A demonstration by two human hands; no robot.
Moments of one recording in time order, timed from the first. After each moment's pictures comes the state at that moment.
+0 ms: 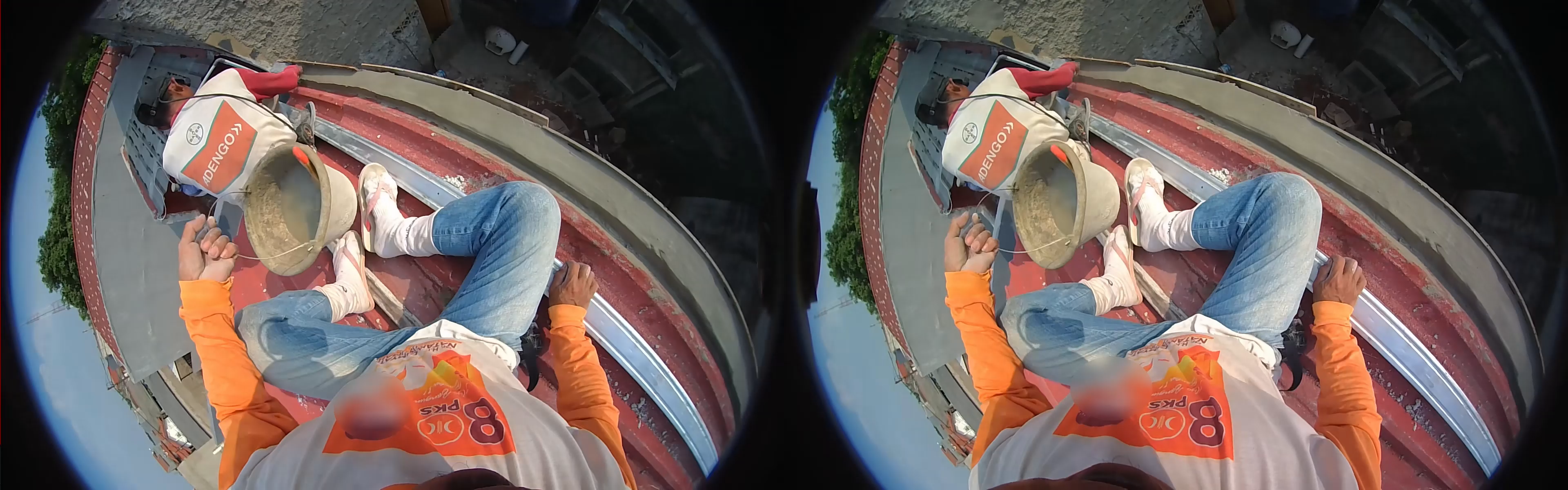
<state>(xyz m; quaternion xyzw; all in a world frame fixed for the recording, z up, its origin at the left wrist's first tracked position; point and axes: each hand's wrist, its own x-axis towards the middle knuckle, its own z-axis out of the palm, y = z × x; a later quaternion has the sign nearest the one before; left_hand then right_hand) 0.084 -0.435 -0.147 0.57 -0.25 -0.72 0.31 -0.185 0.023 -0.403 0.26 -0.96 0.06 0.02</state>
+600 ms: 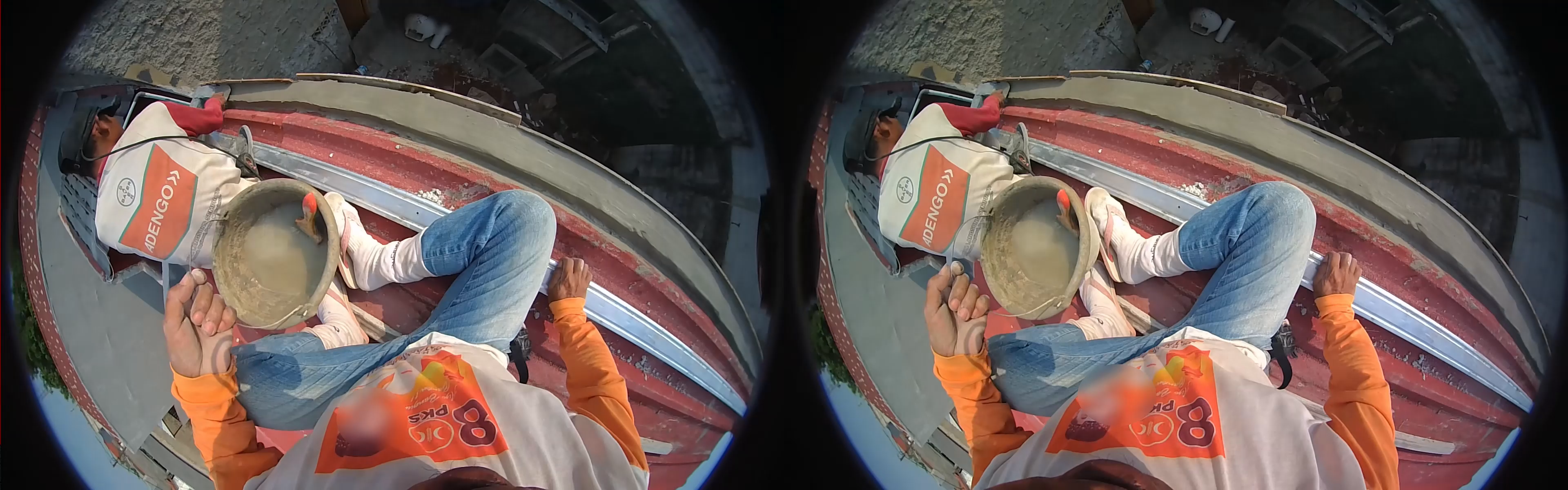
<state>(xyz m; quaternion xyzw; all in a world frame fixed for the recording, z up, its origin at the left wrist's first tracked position) 0.051 -0.467 -0.176 0.50 -0.31 -0.78 0.21 -0.184 0.011 -0.412 0.26 -0.96 -0.03 0.02</state>
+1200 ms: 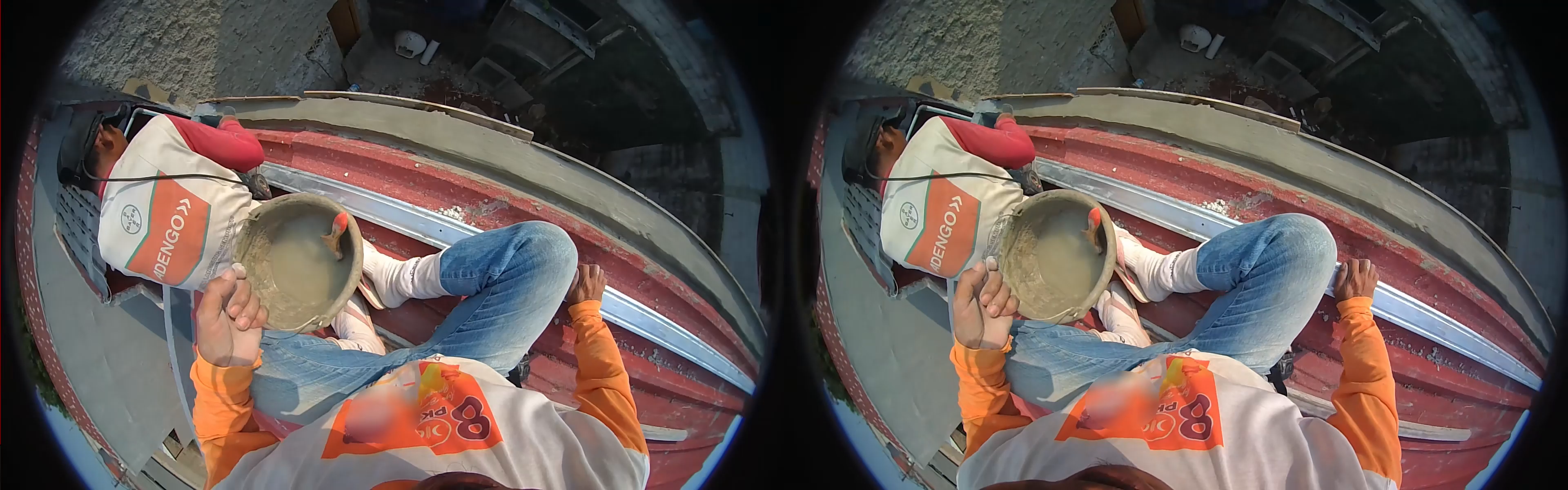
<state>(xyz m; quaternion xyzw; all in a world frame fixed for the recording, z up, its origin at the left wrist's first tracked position) 0.060 -0.522 -0.217 0.47 -0.34 -0.81 0.12 -0.182 0.006 -0.417 0.25 -0.97 -0.06 0.03</state>
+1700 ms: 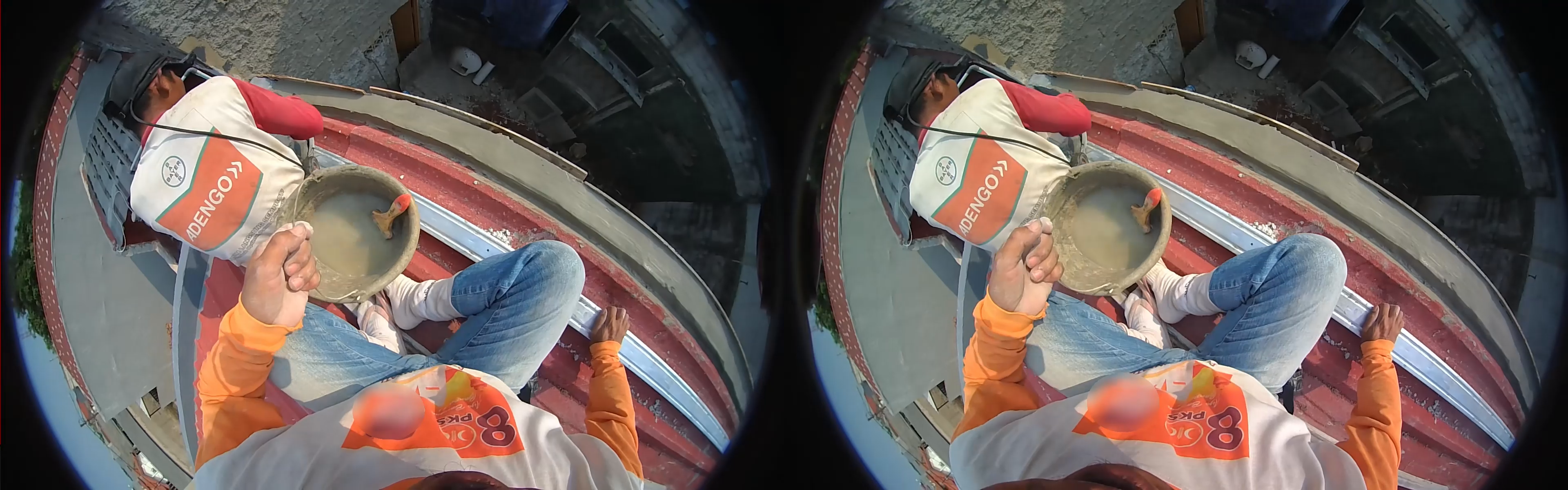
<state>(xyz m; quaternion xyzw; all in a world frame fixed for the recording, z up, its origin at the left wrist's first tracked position) 0.053 -0.537 -0.225 0.45 -0.35 -0.81 0.10 -0.178 0.000 -0.412 0.23 -0.97 -0.07 0.01</state>
